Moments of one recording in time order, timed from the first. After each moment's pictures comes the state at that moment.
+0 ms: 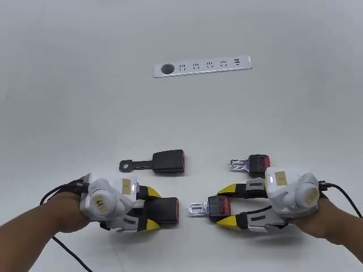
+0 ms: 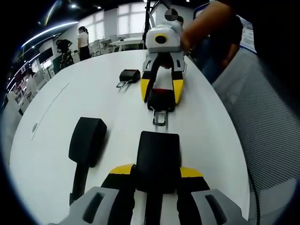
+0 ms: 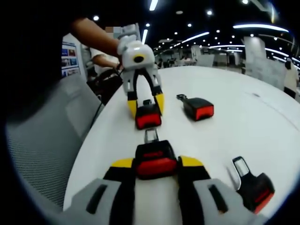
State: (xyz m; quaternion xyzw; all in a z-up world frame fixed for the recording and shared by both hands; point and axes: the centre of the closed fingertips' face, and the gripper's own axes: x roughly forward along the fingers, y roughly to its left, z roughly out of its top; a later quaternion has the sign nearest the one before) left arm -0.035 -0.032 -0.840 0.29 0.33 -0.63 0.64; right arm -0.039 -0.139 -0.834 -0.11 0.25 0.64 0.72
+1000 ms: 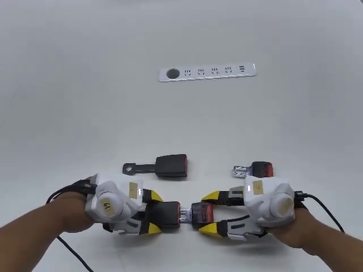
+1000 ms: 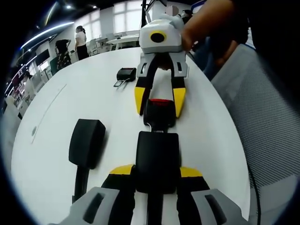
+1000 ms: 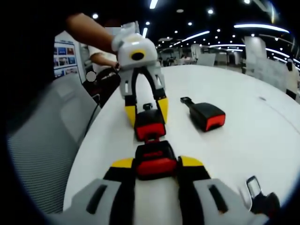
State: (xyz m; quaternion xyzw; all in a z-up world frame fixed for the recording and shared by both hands) left arm -0.035 -0.031 -0.841 0.31 0.33 -0.63 0.63; right arm -0.039 -0.102 -0.835 -0.12 0.25 0.64 0.72
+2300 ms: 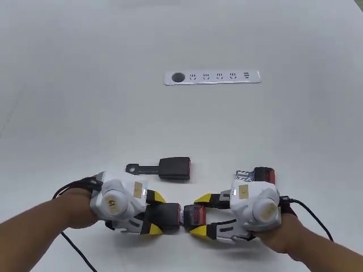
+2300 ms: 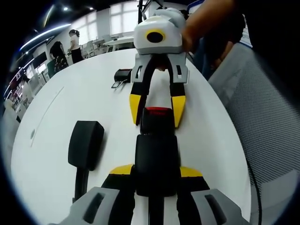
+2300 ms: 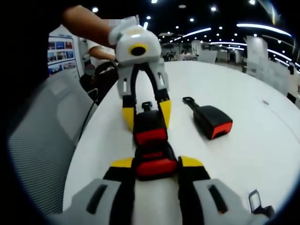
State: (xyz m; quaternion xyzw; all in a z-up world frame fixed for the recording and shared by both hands) left arm -0.039 -0.033 -0.841 0.31 0.32 -0.64 0.62; right arm -0.040 -0.083 -0.837 -0.15 0.26 0.63 0.72
